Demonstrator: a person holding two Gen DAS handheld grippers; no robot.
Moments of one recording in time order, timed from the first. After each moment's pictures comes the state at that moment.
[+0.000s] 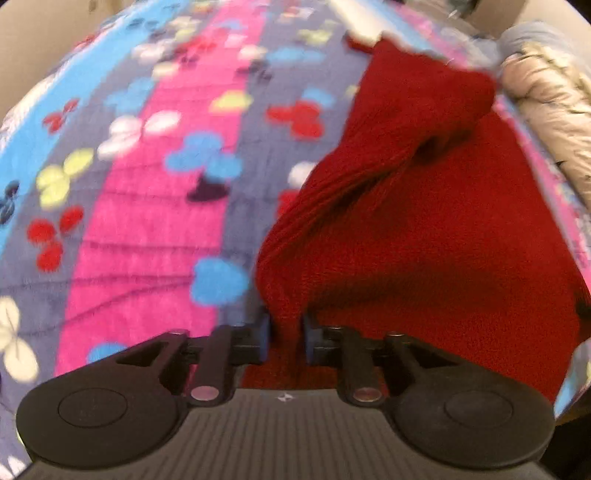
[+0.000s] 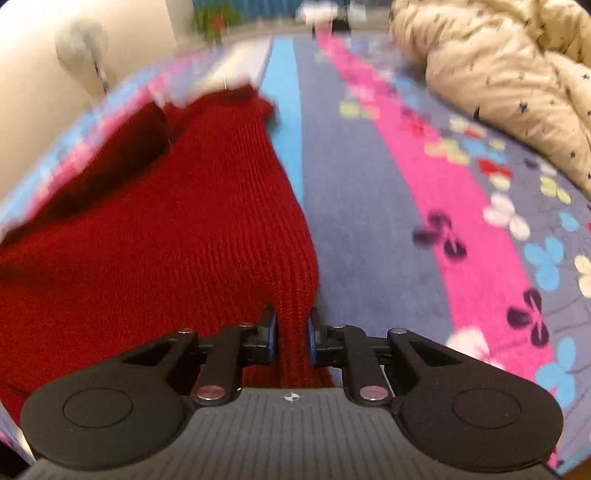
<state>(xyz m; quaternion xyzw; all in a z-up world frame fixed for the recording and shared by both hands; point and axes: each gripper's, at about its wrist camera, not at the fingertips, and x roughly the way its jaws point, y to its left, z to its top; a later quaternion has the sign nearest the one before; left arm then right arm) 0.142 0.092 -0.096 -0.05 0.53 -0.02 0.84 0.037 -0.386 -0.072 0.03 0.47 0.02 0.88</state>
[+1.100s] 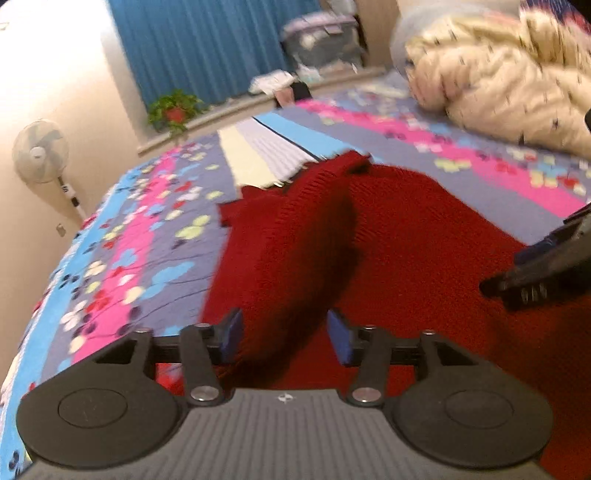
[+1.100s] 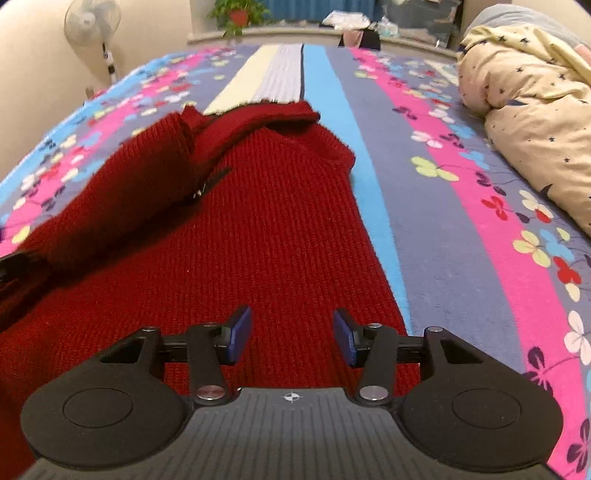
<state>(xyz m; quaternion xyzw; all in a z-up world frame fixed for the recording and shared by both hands) 0.232 -0.152 -0.068 0.21 0.31 -0.07 0.93 0.185 -0.288 -0.058 -0.01 0.44 0.03 0.90</state>
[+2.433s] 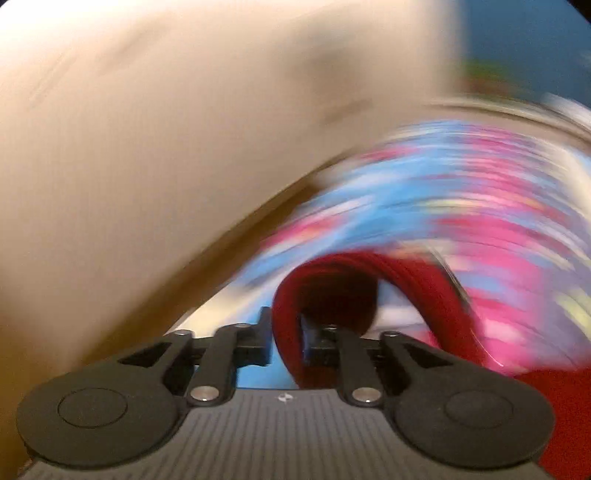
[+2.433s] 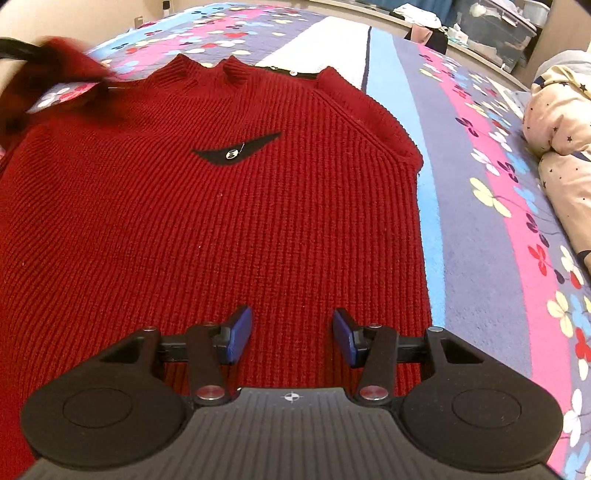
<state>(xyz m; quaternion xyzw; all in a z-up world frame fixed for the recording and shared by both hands) 0.373 0.250 -0.052 -0.08 0.35 0.42 0.84 0.210 -0.258 -0.072 -0.11 0.46 0.09 0.88</state>
